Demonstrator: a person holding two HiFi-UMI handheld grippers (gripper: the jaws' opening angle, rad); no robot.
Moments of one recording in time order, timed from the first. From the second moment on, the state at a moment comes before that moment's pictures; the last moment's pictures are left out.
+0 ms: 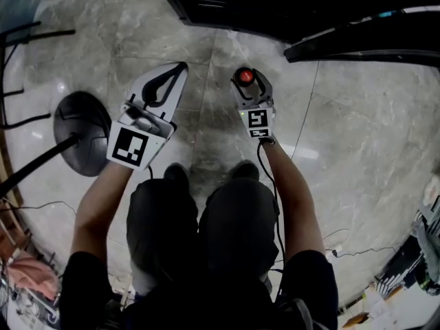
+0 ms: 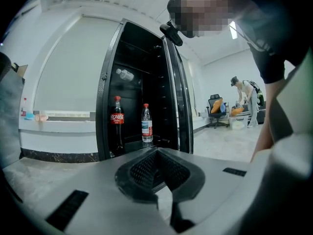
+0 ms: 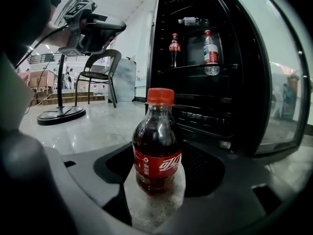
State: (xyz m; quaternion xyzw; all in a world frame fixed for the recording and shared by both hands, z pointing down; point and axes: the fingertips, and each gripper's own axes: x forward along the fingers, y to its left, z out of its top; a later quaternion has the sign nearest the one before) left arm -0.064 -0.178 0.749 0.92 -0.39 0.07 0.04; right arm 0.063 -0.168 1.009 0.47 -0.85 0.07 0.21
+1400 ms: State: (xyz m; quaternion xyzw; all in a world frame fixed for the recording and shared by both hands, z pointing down) left arm -0.059 -0.173 0.735 0.92 -0.39 0.08 0.02; right arm 0.071 -0.147 0.938 0.48 -0.86 0.05 0.17
